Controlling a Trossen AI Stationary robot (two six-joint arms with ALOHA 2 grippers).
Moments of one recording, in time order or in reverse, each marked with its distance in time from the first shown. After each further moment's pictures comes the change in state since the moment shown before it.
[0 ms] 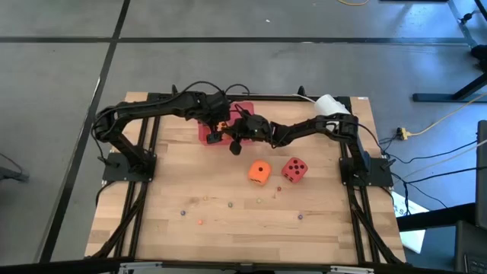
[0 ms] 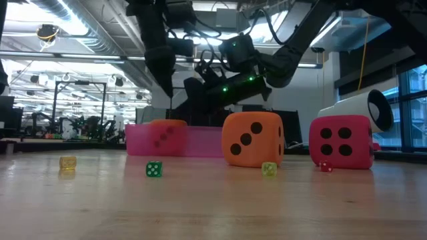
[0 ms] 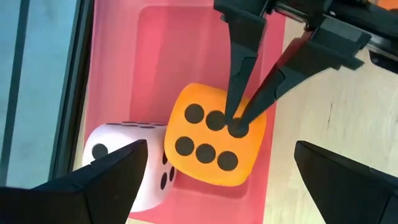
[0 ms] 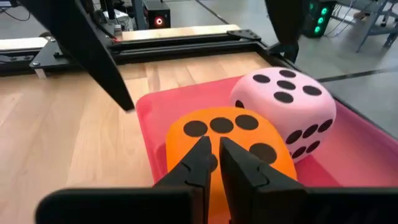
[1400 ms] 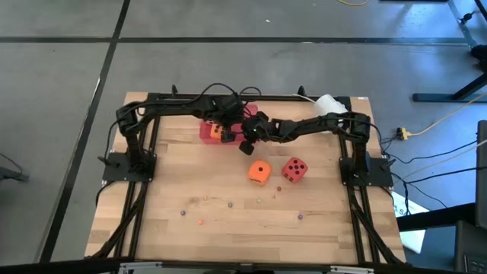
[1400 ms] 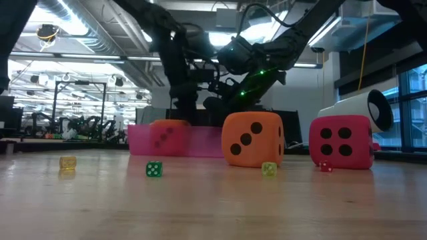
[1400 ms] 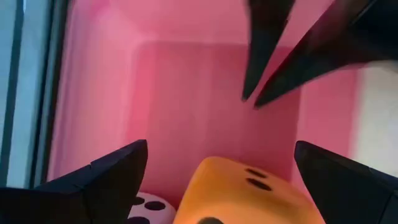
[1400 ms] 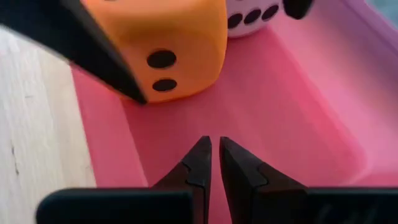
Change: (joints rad) left arm 0.029 0.243 -0.002 0.318 0.070 0.152; right arm -0.005 -0.123 -0.001 -0.591 0.164 0.087
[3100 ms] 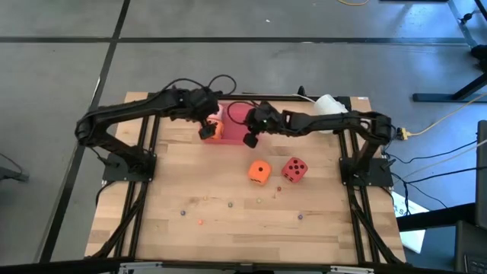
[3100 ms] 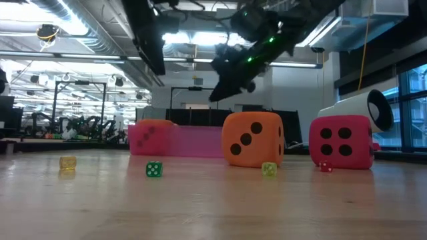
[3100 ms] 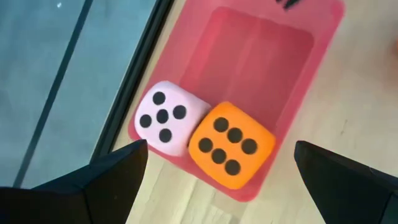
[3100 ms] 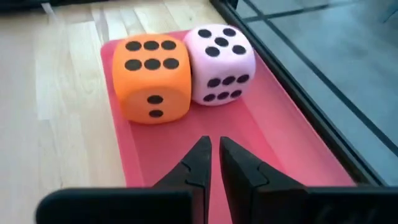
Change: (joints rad) left arm -0.041 -0.420 0.000 -0.388 -0.216 -0.308; right arm -0.006 -0.212 0.000 -0.057 0.000 -0.077
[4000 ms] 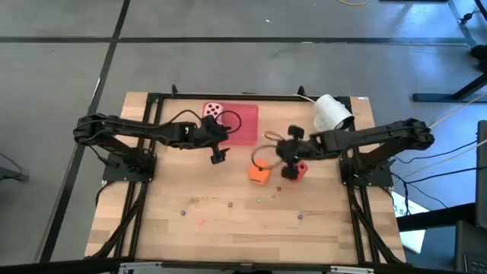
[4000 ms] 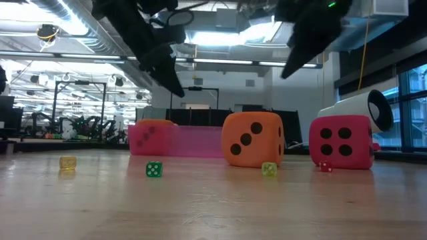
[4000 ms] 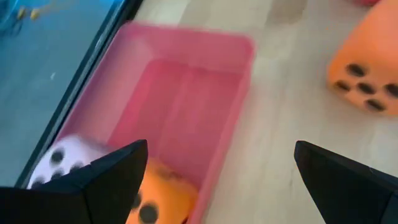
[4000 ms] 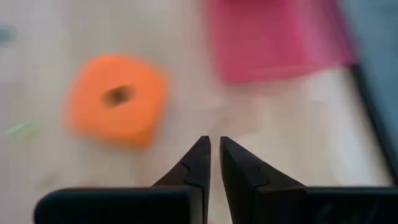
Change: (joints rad) left arm -0.266 -0.015 -0.401 0.623 -0.094 -0.069; right arm 0.362 -0.407 -0.099 -0.703 0.115 0.136
